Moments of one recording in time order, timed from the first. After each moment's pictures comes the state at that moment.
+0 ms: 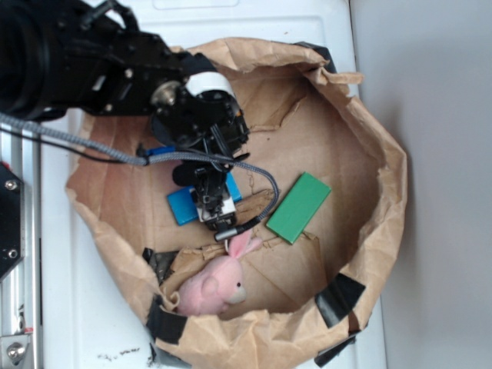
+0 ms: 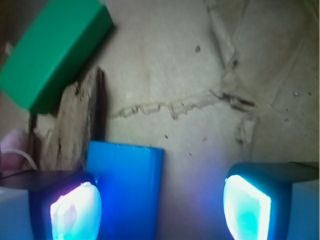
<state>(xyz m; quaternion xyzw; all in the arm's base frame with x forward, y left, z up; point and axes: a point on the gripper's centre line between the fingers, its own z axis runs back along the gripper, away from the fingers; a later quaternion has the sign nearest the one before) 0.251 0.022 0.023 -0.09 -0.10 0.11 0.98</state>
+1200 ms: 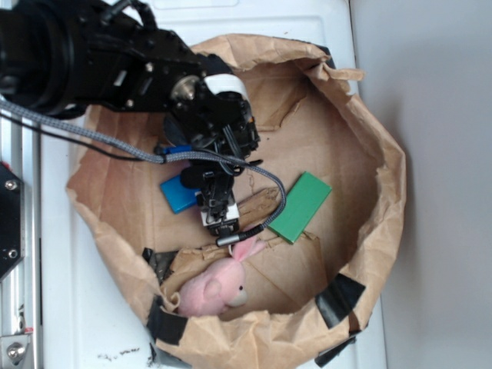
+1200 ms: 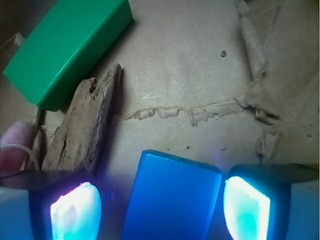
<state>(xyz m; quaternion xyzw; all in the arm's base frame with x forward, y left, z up) 0.253 0.018 0.023 -0.12 -0.08 0.07 0.99</state>
